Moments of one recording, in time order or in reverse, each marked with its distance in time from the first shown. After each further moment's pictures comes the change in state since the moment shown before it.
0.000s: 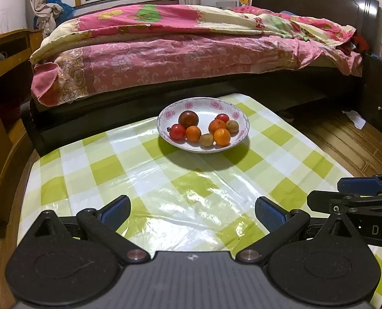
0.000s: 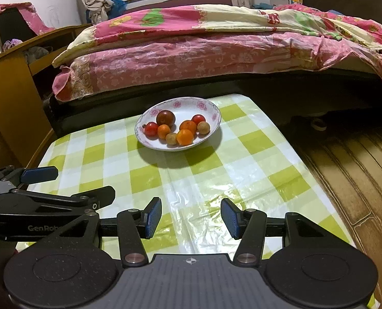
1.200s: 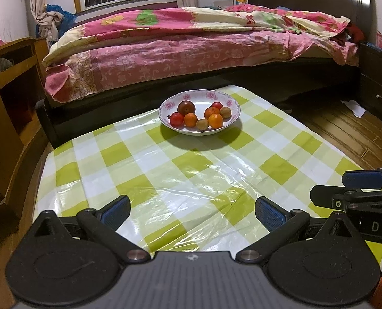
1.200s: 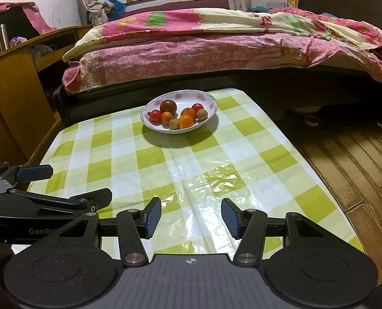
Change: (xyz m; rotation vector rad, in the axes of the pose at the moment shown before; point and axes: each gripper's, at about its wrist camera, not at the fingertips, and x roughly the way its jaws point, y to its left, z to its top) left arm -0.044 -0.017 -0.034 0.042 -0.005 0.040; right arm -0.041 0.008 -0.039 -0.001 -0.022 -0.019
